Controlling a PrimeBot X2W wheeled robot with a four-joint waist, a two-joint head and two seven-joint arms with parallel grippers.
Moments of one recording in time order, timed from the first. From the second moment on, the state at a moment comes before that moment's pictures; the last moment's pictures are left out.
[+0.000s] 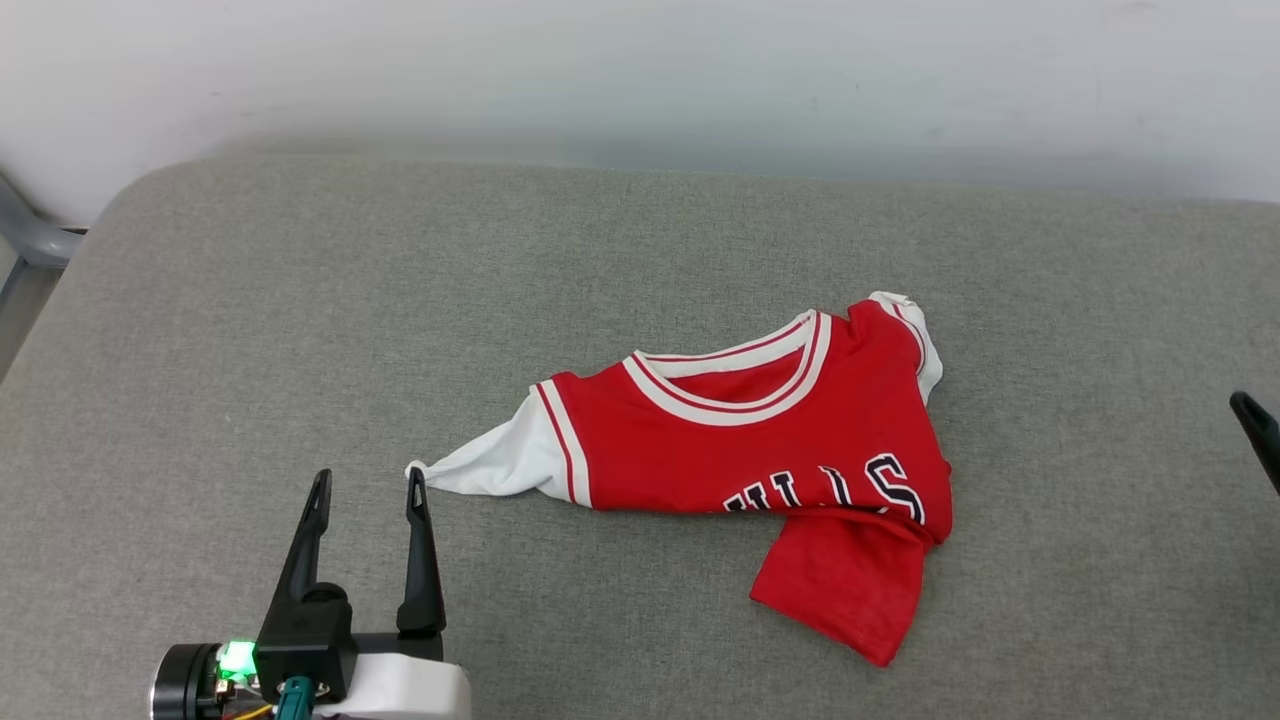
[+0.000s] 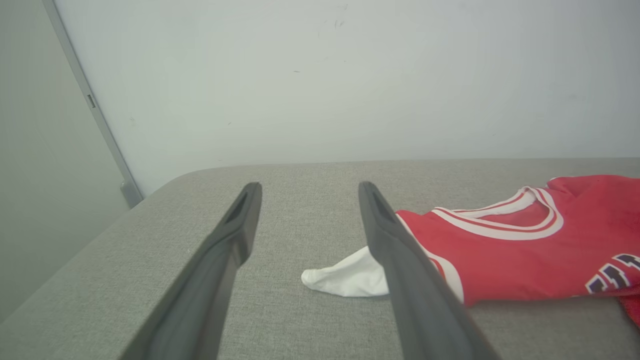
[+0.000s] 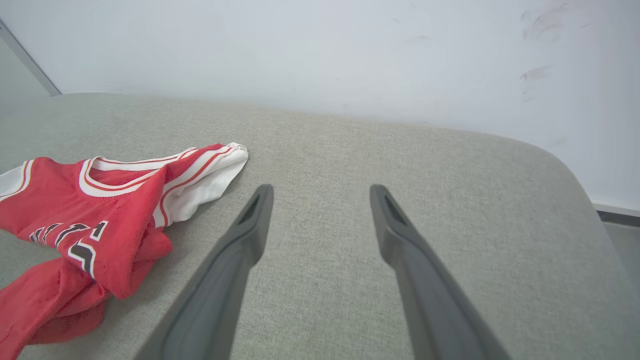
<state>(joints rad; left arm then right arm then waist) 0.06 0.08 -0.10 -0.05 -0.02 0.16 -0.26 -0.31 -0.91 0.49 0.33 1.01 0.13 -0.16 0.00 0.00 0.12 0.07</state>
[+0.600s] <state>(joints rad) 0.03 0.07 -0.12 -0.07 -0.01 0.15 -0.26 -0.48 -0.77 0.27 0.08 0.76 0.13 0.17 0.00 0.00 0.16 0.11</state>
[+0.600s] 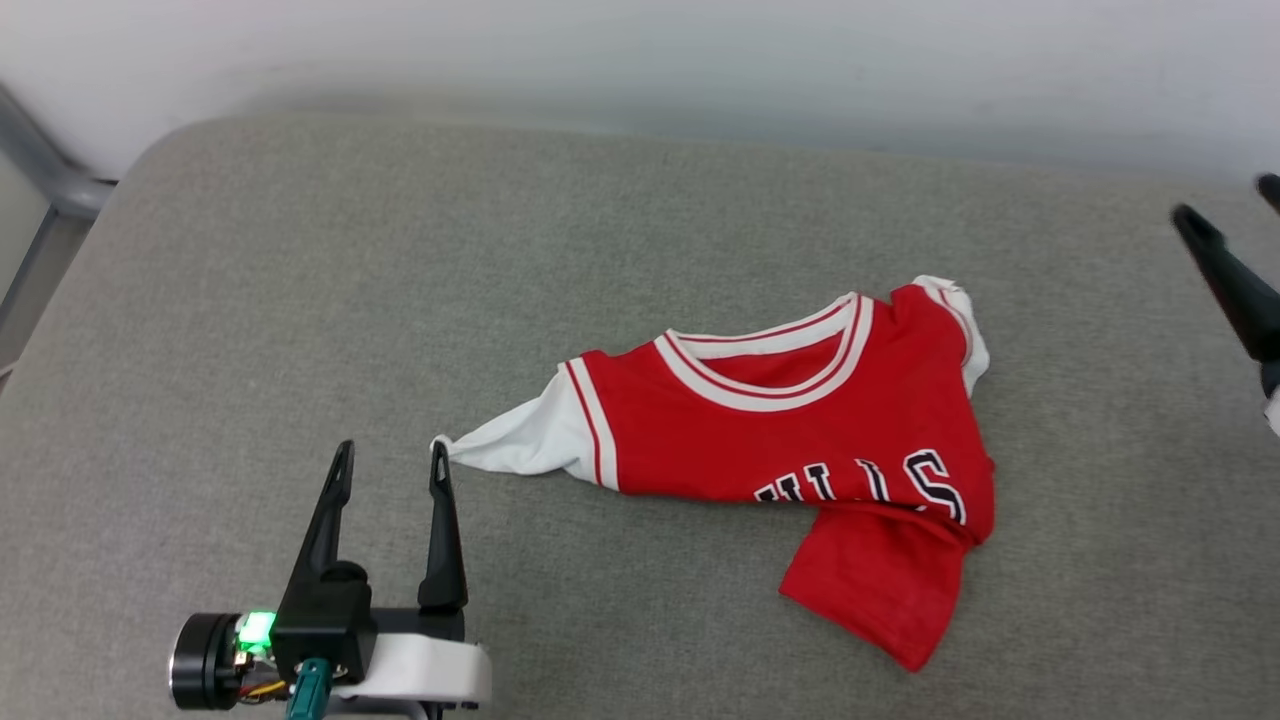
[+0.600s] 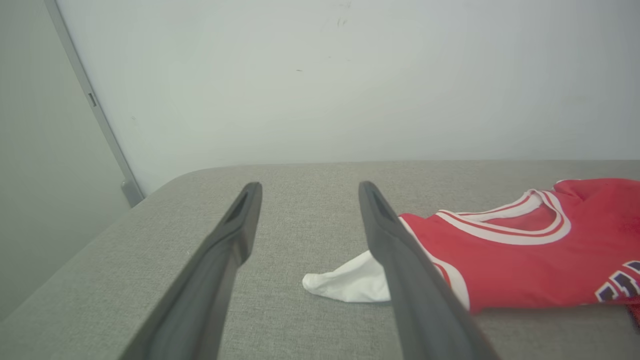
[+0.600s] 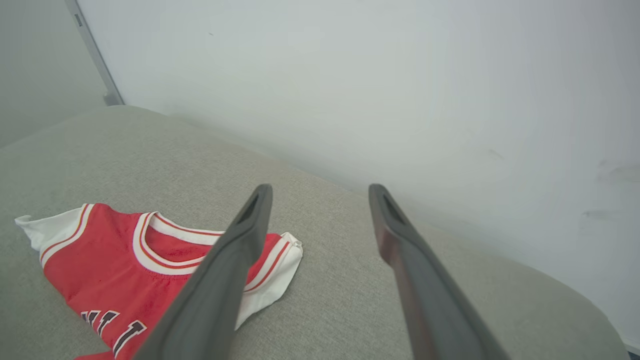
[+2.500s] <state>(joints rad) -0.01 0.06 -0.16 -0.05 -0.04 0.19 -0.26 -0.67 -0.91 0.71 0.24 0.95 0.13 0.28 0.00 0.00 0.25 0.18</state>
